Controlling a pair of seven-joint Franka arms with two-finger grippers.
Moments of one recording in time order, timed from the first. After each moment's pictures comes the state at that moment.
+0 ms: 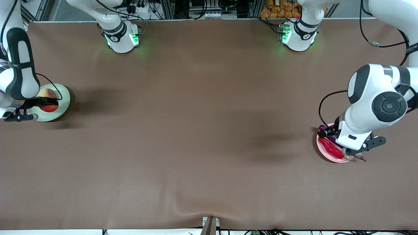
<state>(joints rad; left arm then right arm) 0.10 0.38 -0.30 -1.57 0.27 1.78 -0.59 0.02 0.41 -0.56 -2.06 0.06 2.19 -0.63</state>
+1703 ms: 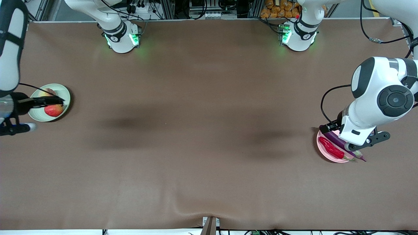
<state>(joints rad) 0.10 0.34 -0.30 -1.57 0.25 1.74 -0.57 0.25 0.37 -0.44 -1.37 0.17 1.31 -0.29</state>
